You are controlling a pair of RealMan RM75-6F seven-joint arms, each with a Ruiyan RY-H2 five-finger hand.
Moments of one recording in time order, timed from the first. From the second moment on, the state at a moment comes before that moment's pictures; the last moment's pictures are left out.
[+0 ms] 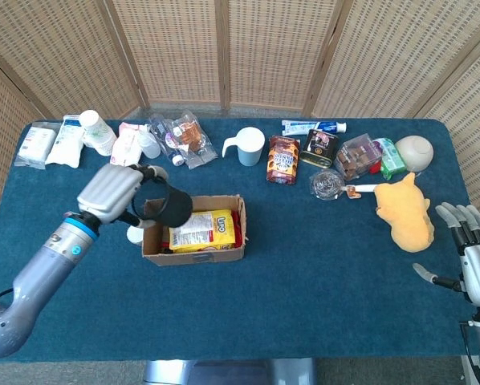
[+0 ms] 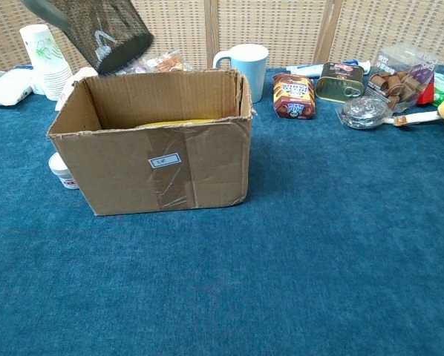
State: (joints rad) left arm -0.90 -0.87 -0.26 -2.08 0.79 0.90 0.34; right arm 0.14 -1.13 0.12 -1.45 -1.56 1.57 0.36
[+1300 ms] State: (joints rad) left arm -0.90 -0.97 -0.16 -1.98 0.81 0.92 0.27; right arm 0.14 -1.13 0.12 -1.45 -1.57 1.57 0.37
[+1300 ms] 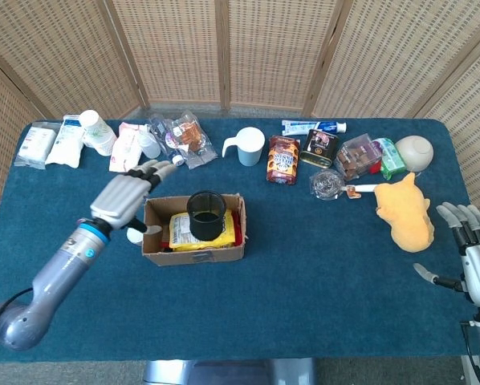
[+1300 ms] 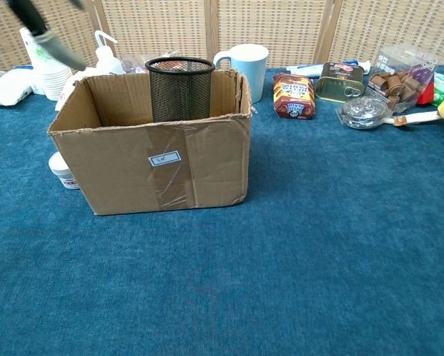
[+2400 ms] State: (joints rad) left arm -0.82 -1.24 0.01 -1.58 0.75 0.72 0.28; right arm 0.14 -1.14 0.13 -1.44 -1.56 1.58 0.32
